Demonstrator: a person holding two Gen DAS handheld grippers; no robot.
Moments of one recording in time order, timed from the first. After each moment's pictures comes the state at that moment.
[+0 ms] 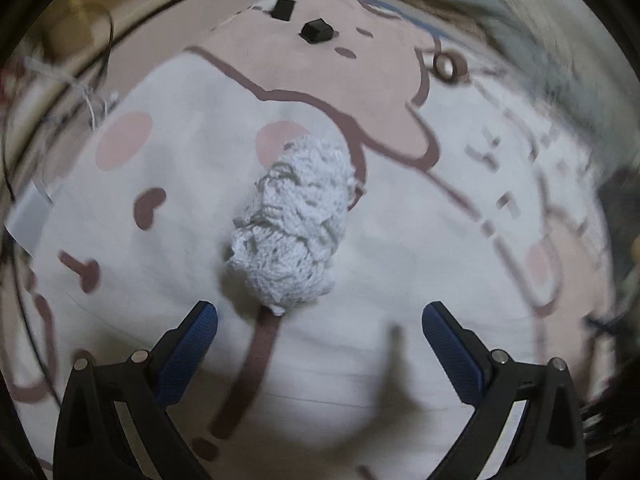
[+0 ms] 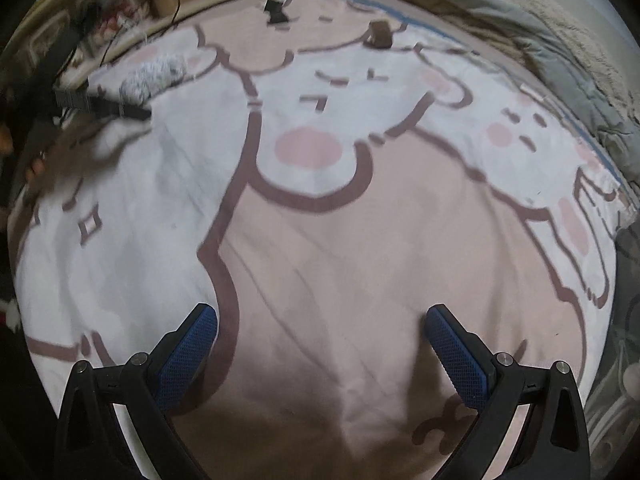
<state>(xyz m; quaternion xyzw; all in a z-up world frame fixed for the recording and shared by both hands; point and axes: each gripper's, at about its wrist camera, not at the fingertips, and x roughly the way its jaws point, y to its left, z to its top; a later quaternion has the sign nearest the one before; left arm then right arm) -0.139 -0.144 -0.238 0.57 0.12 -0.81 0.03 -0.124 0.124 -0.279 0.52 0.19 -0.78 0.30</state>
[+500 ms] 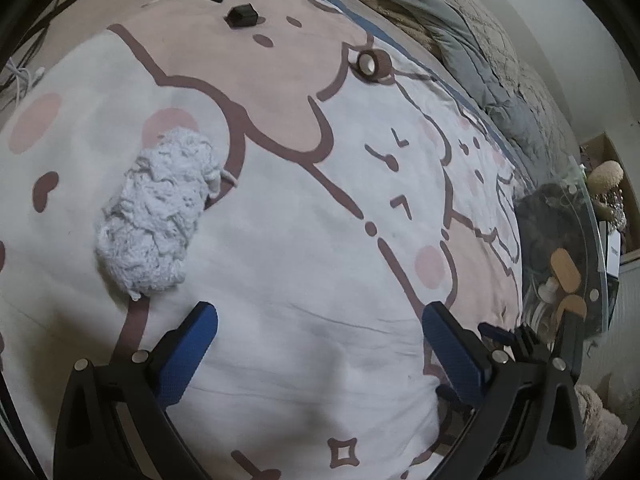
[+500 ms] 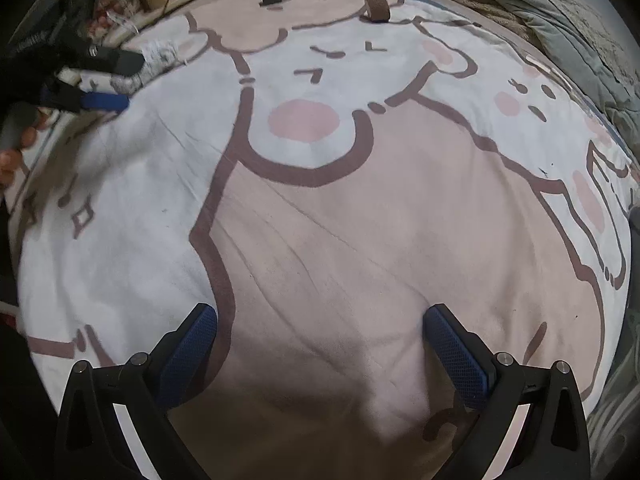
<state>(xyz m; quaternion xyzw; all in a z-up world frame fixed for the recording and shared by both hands) -0.150 -0.110 -0.223 0.57 0.22 -0.79 -0.07 -0.126 0.127 -0.286 0.54 0.19 -0.77 0.29</state>
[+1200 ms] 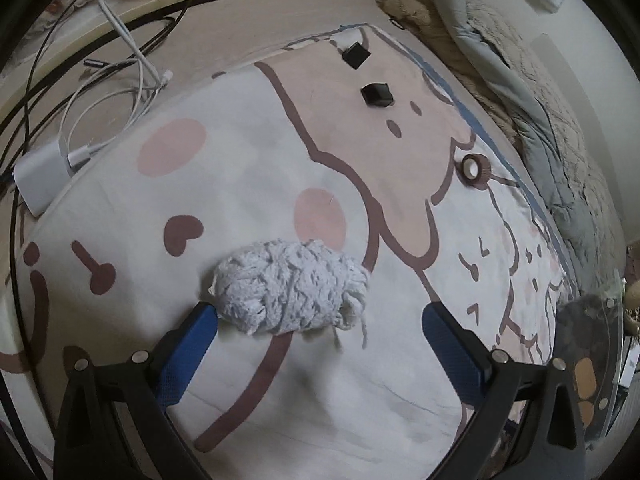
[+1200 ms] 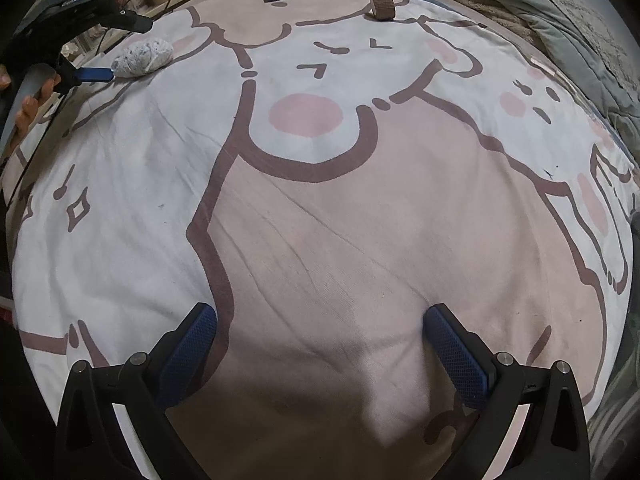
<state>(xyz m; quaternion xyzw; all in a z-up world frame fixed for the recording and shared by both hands) -0.155 -0.181 -0.218 0.52 0.28 -0.80 0.09 -0.127 0.133 -0.290 0.54 0.19 -0.76 0.30</state>
